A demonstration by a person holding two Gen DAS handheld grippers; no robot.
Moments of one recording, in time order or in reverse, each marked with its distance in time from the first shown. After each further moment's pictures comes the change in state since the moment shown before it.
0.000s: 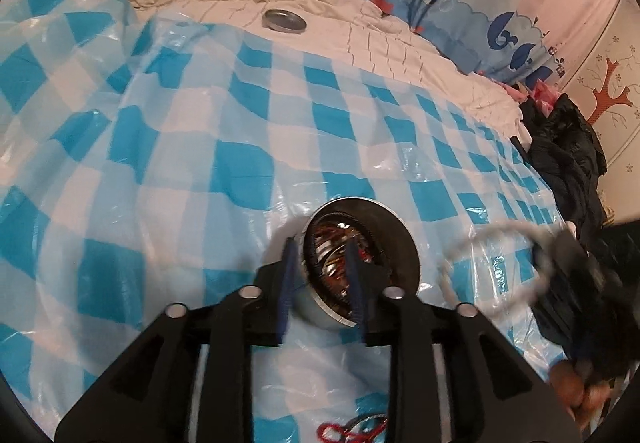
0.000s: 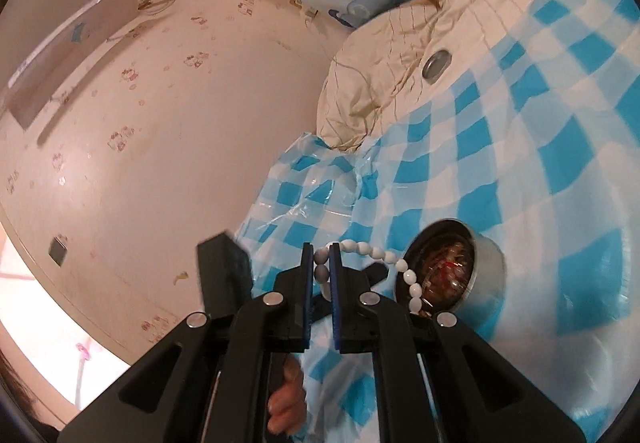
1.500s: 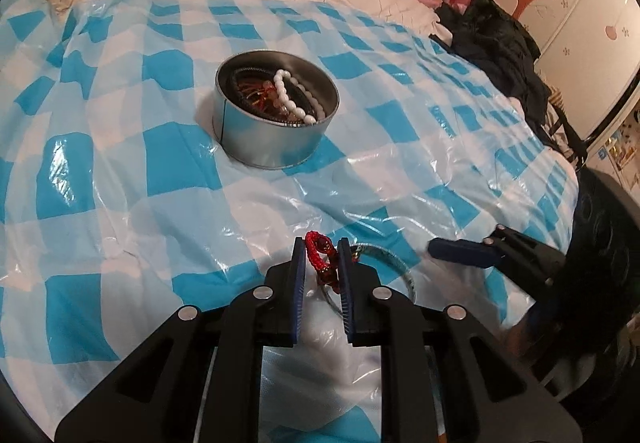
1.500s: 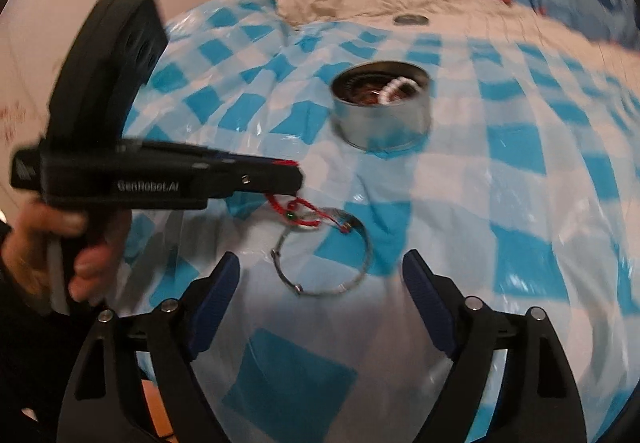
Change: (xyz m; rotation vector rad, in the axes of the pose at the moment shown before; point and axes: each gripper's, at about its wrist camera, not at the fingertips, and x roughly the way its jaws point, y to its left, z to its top) left arm -0.025 -0.009 -0.098 0.304 0.159 -0.192; right arm 0.005 0.045 -0.167 -0.577 0.284 -0.617
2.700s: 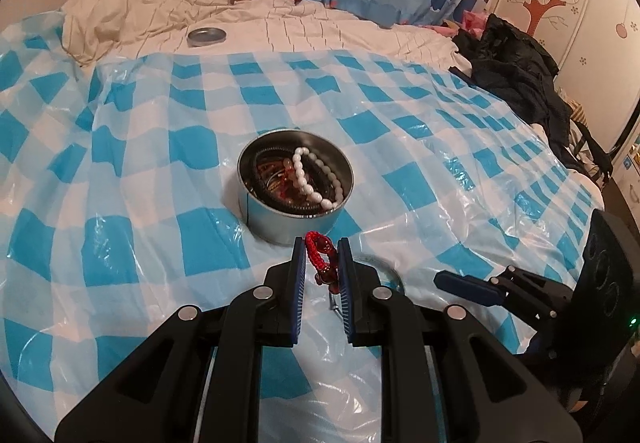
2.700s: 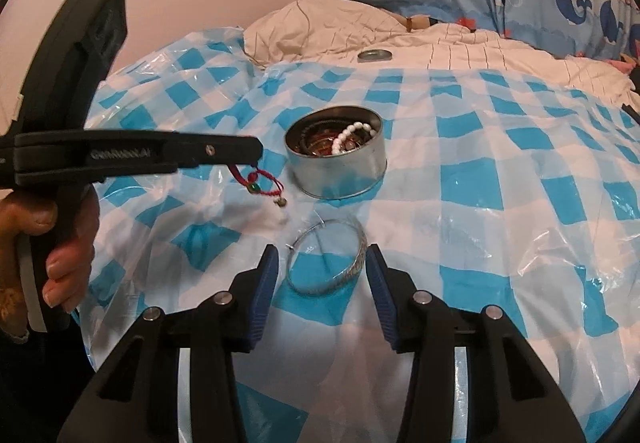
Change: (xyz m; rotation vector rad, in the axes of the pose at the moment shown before) left arm -0.020 -0.015 0.038 0.035 -0.132 0.137; right arm -0.013 -0.023 0.008 0.079 -0.133 -0.099
